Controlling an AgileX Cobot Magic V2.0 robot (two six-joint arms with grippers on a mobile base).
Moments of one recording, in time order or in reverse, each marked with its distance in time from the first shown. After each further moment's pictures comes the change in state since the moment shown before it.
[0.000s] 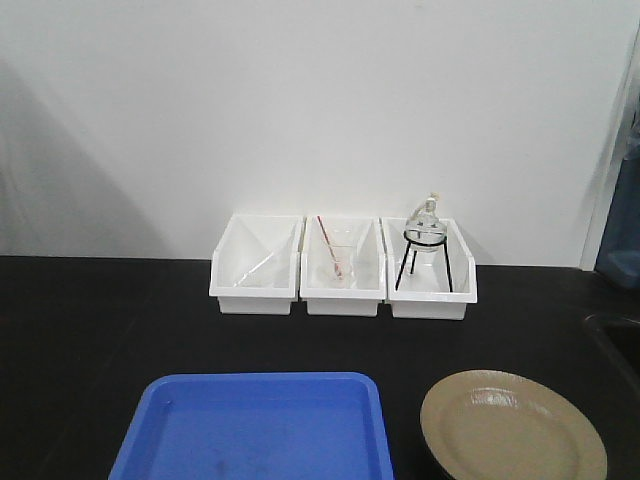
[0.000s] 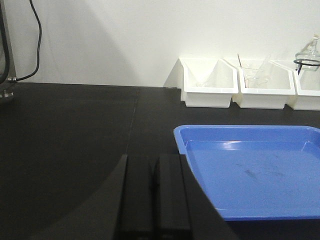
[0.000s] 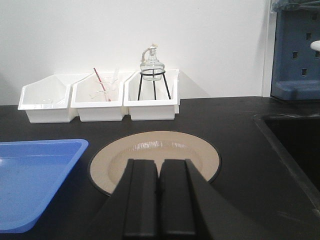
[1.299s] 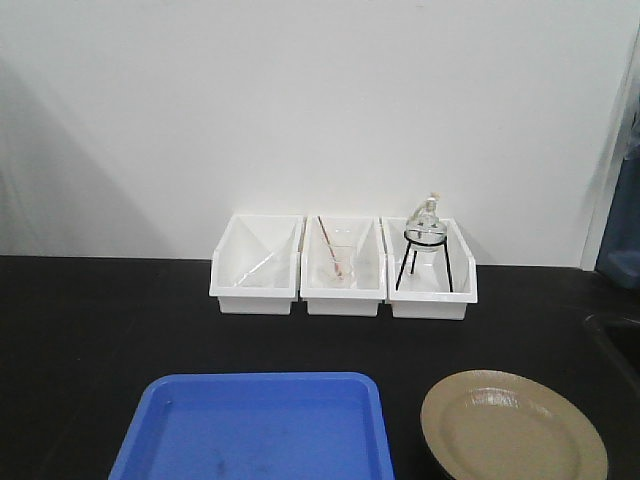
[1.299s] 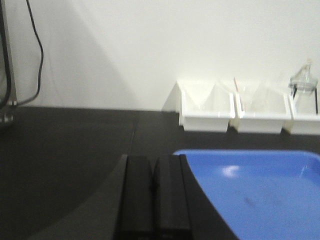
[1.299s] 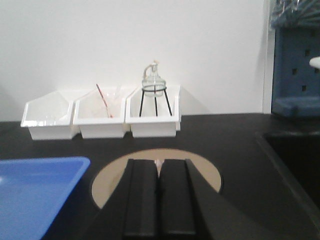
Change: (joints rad) left arm 0.000 0.000 0.000 -0.001 -0.121 0.000; right arm 0.000 0.000 0.000 0.000 -0.099 0.000
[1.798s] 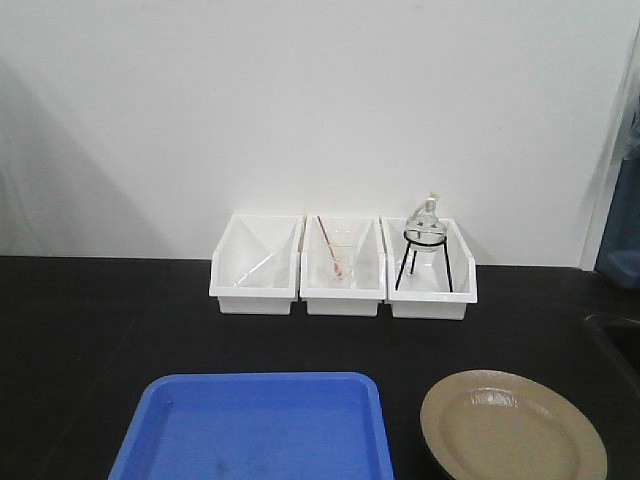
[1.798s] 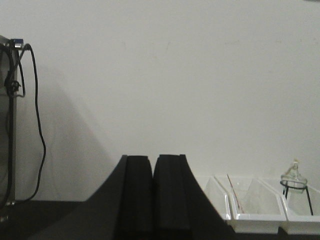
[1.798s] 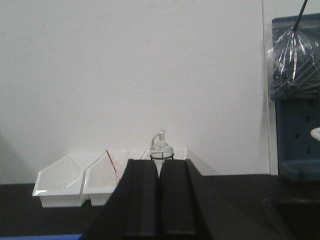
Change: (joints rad) left arm 0.000 0.196 -0.382 -0.002 -0.011 0.001; right arm 0.000 0.196 -0.308 0.030 0.017 -0.002
